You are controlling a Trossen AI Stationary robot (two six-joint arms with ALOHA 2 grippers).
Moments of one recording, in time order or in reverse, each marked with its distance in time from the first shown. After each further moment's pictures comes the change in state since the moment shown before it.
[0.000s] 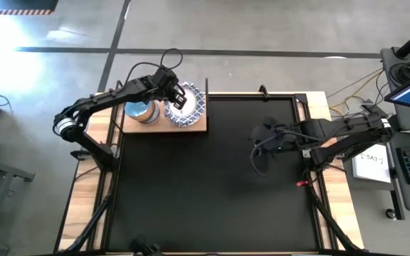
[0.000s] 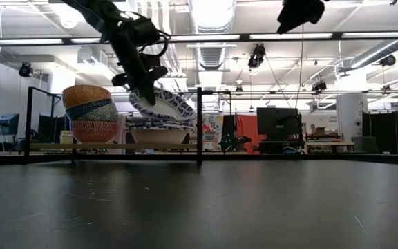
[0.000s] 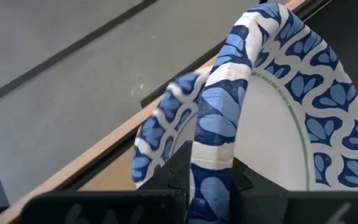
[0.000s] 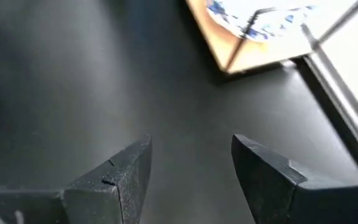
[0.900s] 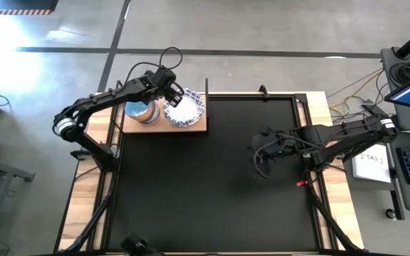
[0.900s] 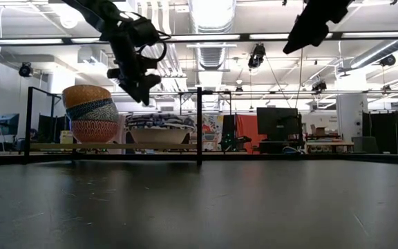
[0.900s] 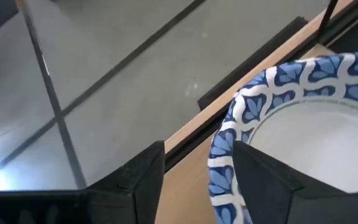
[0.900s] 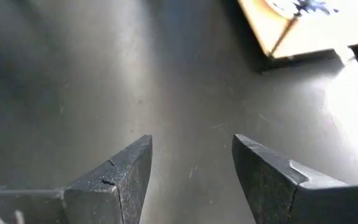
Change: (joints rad) left arm 0.004 -0.001 0.005 -0.026 -0.229 0.132; right arm 0.001 -0.084 -0.247 0.225 -0.139 -0.027
